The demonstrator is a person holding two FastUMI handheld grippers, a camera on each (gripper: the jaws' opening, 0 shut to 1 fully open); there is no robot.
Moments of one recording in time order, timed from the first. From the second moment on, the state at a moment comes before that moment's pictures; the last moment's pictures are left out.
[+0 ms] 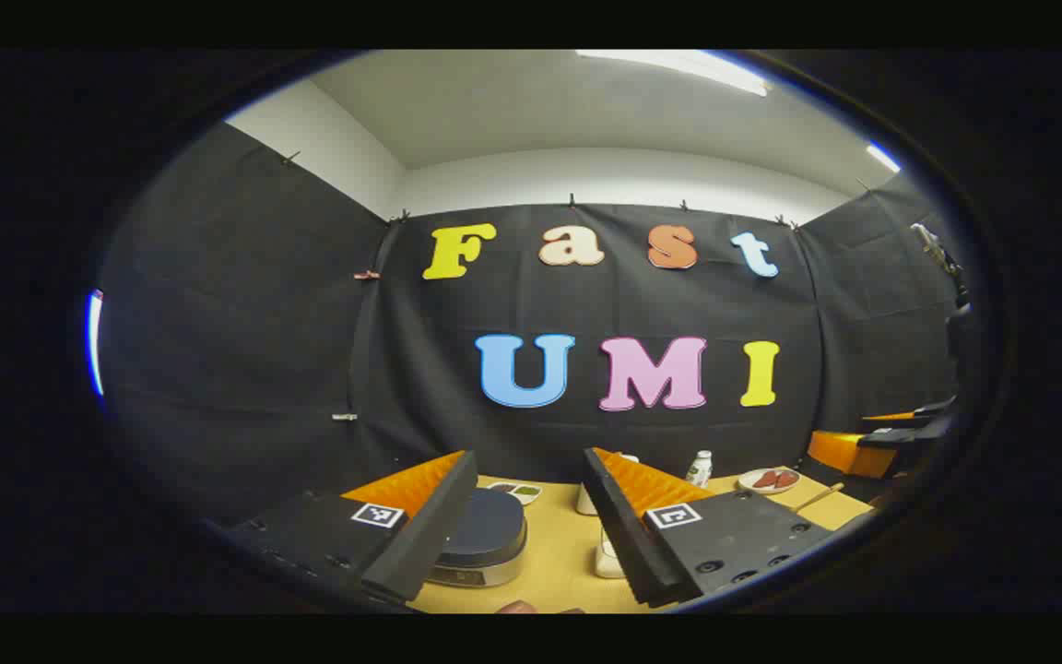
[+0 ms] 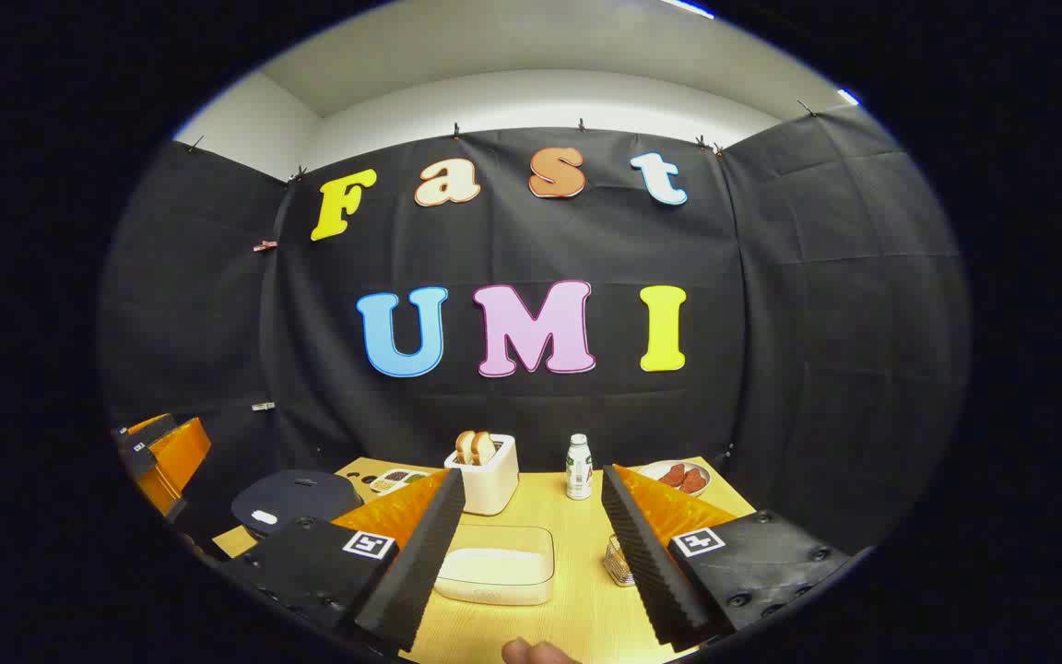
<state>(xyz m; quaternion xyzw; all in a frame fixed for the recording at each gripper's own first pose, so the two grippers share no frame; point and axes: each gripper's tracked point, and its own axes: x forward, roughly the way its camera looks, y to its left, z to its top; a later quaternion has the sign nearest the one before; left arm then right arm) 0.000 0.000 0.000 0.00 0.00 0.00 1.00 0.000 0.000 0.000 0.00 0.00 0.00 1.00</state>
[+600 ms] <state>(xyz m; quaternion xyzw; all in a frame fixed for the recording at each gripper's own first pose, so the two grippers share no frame) 0.008 0.007 -0.012 -0.01 0.01 0.01 1.00 0.007 -0.006 -0.002 0.00 0.00 -0.01 1.00</state>
